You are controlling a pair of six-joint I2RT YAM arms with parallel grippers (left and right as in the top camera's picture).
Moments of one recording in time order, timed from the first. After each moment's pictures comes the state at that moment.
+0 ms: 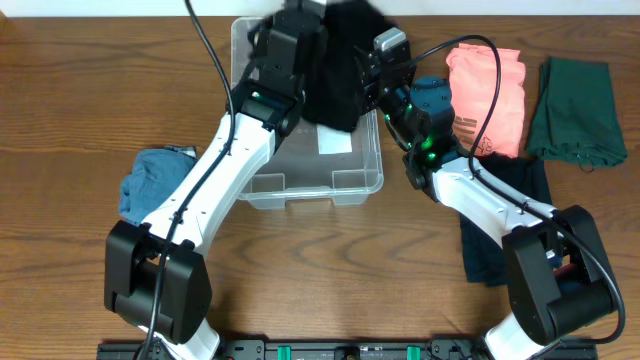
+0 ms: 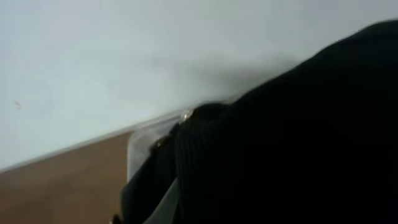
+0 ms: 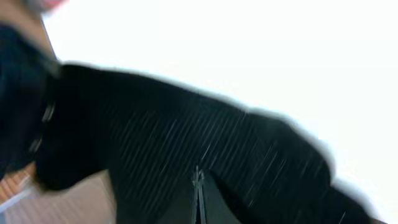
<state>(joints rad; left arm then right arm) -0.43 1.79 1.52 -0.29 -0.38 0.12 0.41 1.78 1.03 0.73 -0.16 0.07</state>
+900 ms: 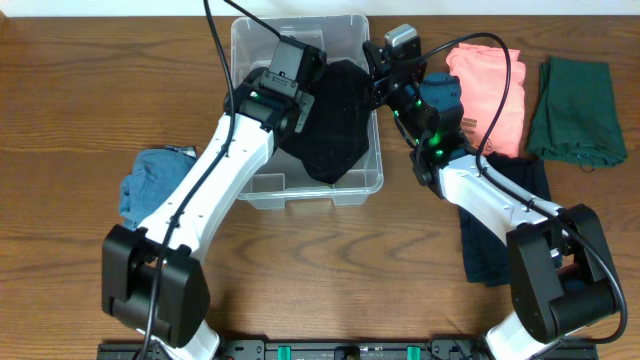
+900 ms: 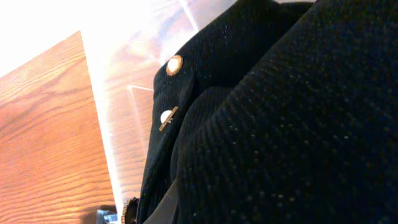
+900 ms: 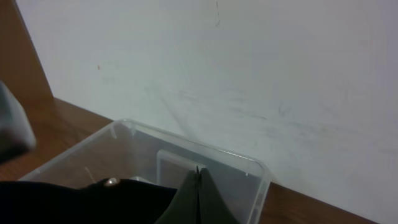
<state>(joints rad) -0.43 1.77 1.53 -0.71 -0.35 0.06 0.38 1.78 1.03 0.73 -0.15 0.06</state>
